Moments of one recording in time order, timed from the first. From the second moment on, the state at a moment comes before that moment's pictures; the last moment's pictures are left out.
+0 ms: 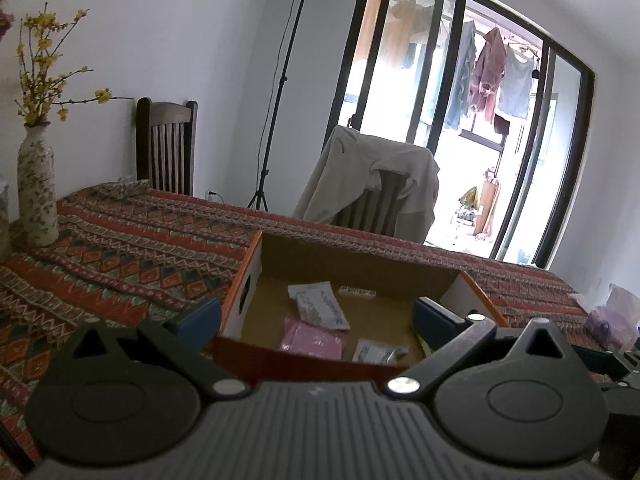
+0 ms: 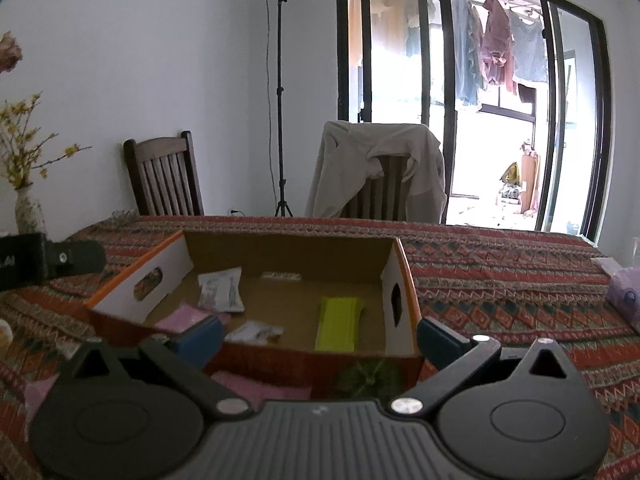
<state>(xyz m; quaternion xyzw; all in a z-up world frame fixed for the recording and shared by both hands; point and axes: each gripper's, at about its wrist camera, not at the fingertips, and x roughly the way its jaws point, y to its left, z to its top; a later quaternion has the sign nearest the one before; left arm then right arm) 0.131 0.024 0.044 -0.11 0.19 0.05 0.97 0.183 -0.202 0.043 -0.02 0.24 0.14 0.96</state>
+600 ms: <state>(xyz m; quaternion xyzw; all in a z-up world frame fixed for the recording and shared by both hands) 0.049 0.043 0.012 -0.09 0.21 0.05 0.97 0.108 -0.231 0.011 0.00 0.29 0.14 0.95</state>
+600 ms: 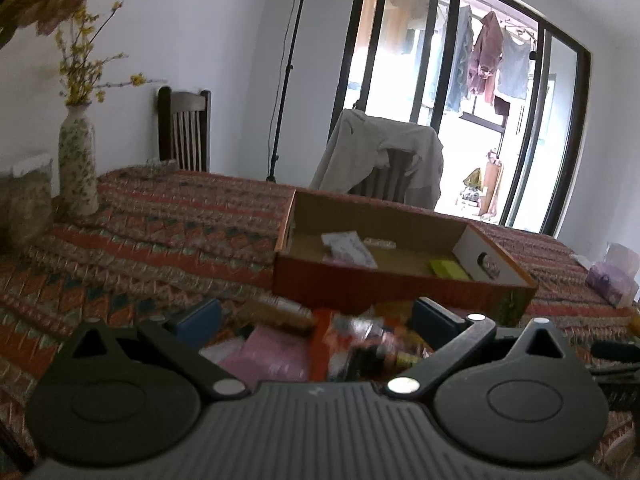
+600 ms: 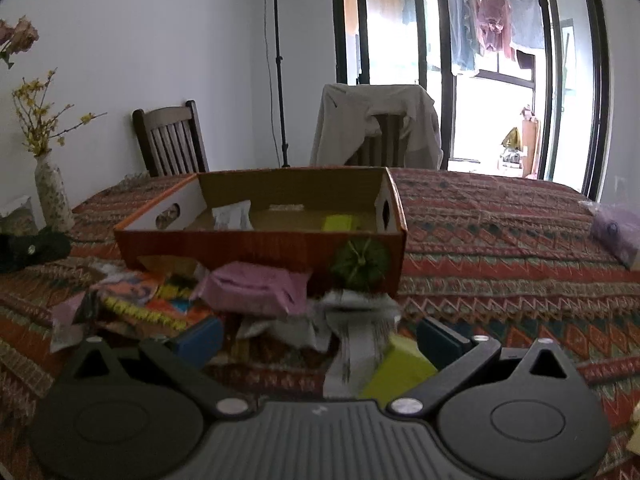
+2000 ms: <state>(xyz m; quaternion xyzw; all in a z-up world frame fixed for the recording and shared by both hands) 0.035 0.050 -0.016 -0.11 0.25 0.05 0.96 0.118 -0.242 -0.034 -0.01 0.34 0.11 0.93</state>
